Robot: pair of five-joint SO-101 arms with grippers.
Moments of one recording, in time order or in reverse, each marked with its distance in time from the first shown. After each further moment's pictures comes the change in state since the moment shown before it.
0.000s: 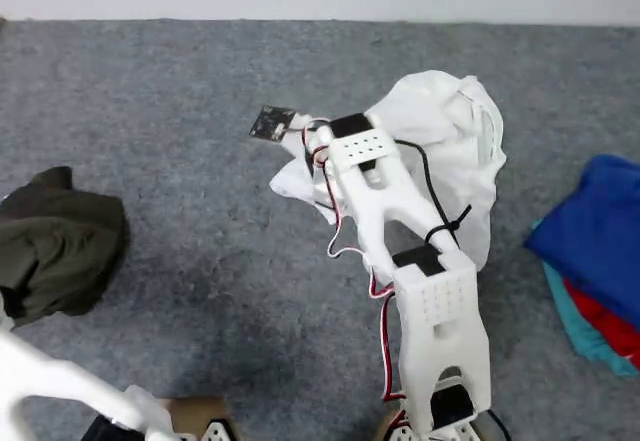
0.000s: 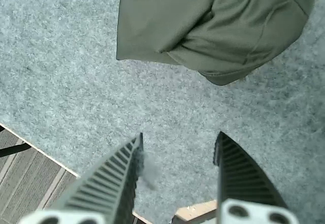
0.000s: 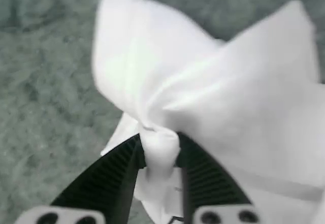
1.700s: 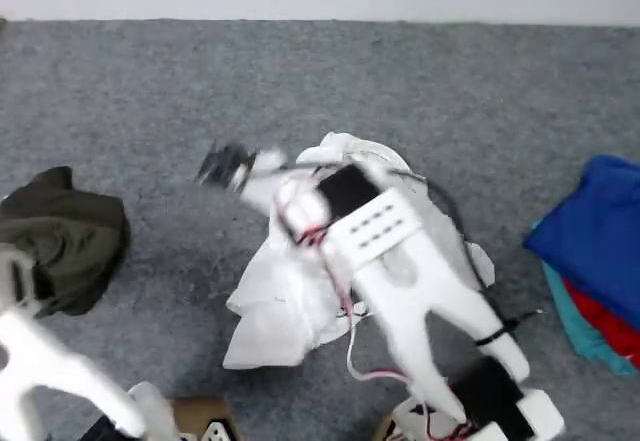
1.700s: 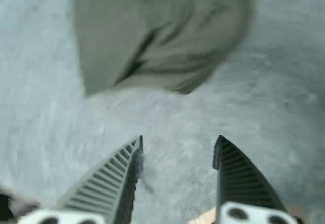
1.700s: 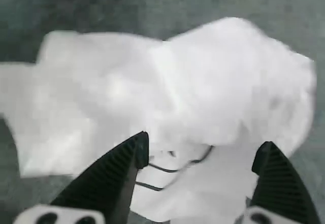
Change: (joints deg) left arm 15.3 0.0 0.7 0.0 -7.2; right arm -11.3 -49.2 29.6 12.0 -11.6
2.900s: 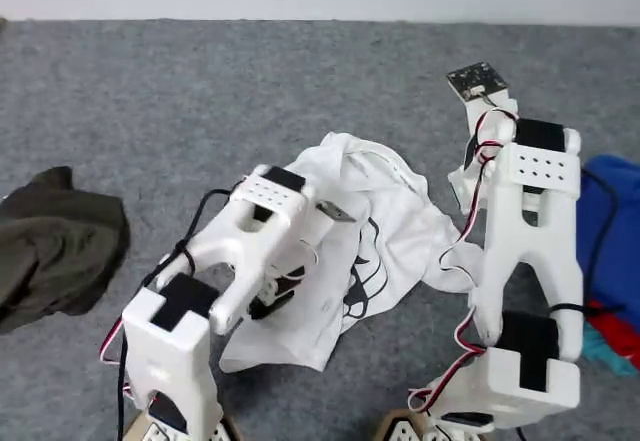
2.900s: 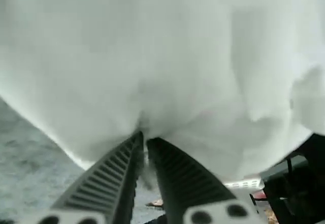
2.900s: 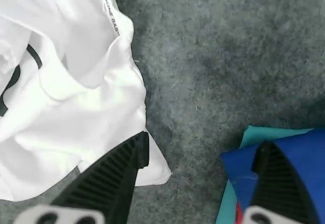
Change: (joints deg) left arm 69.4 50.7 -4.6 -0.7 13.5; right arm 41.2 12.1 -1.0 -5.5 -4.3
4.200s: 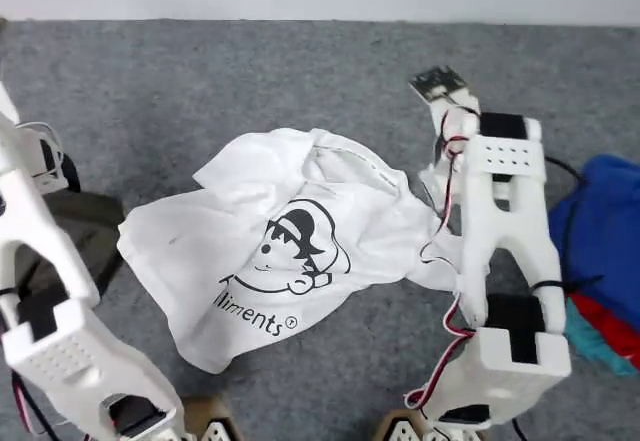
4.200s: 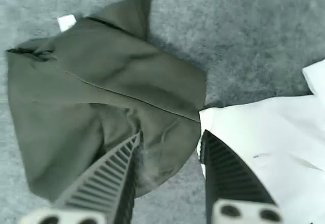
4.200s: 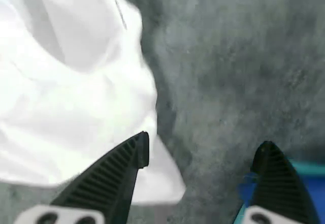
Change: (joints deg) left arm -56.1 -3.4 -40.6 0.4 11.5; right arm -6.8 6.6 -4.2 -2.5 0.1
